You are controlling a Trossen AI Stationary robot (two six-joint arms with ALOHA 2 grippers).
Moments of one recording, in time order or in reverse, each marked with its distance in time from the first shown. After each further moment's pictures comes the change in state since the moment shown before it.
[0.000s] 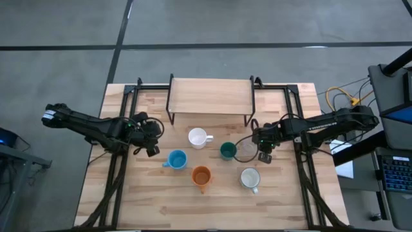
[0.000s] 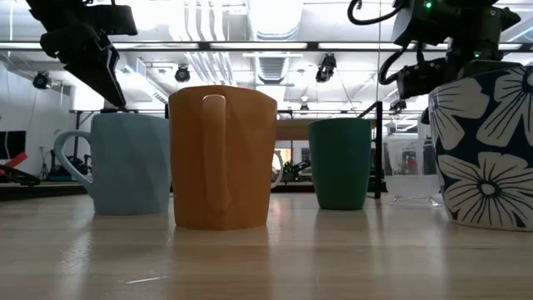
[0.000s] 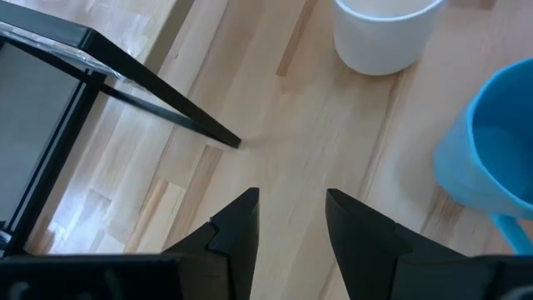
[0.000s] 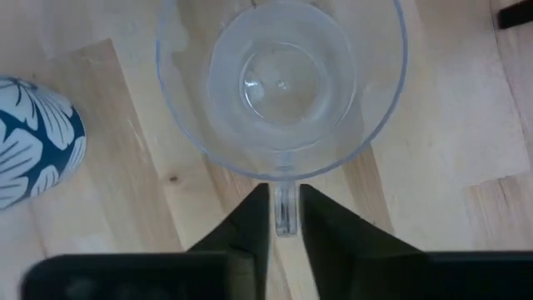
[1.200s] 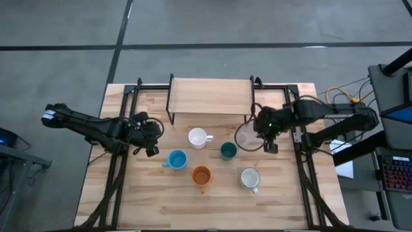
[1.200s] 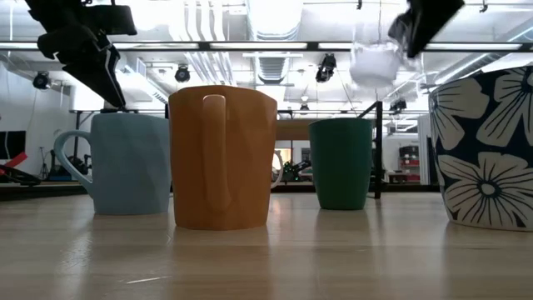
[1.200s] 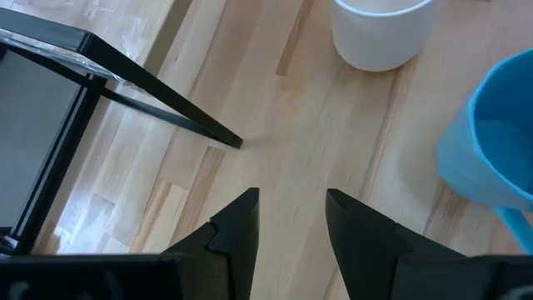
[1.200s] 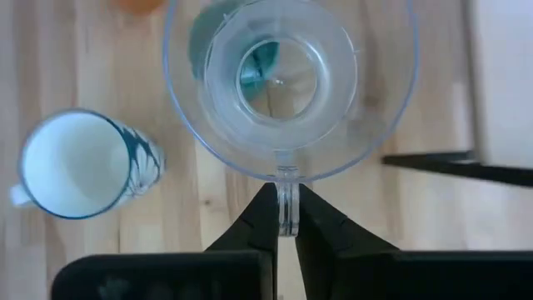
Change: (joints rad) left arm 0.000 -0.005 -0.004 -0.002 -0.001 0.029; right arm -0.016 0.008 0.574 -0.404 0.038 -0.241
